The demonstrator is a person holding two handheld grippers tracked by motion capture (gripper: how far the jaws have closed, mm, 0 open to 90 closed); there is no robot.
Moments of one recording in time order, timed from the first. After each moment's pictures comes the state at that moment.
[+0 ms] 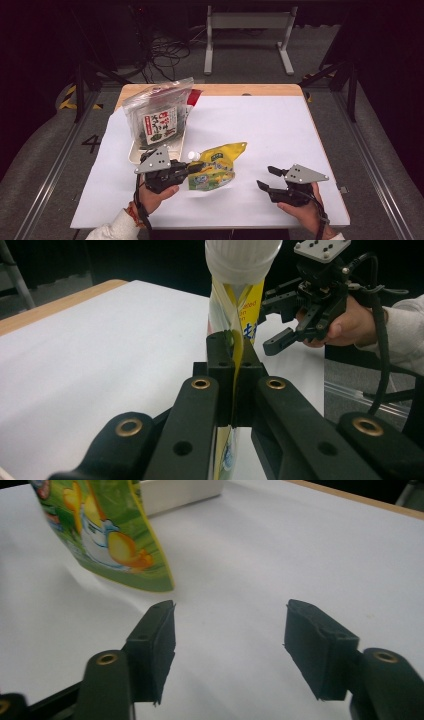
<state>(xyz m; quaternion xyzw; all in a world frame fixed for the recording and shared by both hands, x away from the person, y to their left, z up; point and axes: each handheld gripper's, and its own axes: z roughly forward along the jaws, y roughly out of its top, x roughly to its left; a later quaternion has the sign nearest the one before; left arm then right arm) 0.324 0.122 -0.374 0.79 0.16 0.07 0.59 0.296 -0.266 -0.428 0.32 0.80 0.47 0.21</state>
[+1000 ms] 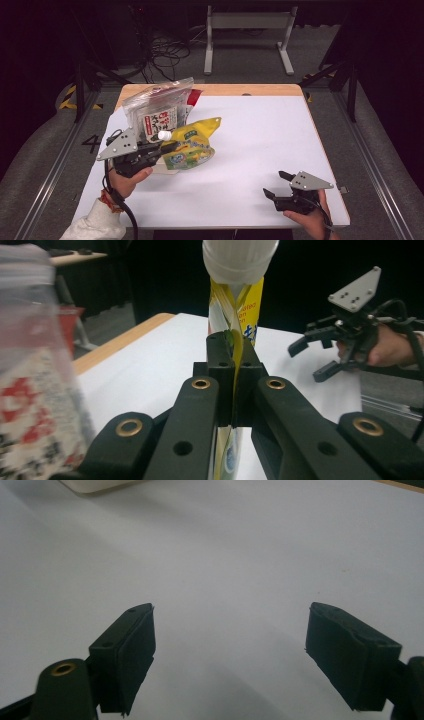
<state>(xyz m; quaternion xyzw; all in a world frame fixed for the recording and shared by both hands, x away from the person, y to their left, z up) 0.341 0.187 -0.329 0.76 0.16 0.15 0.61 0.284 -0.279 -0.443 0.35 0.80 0.44 0.22</state>
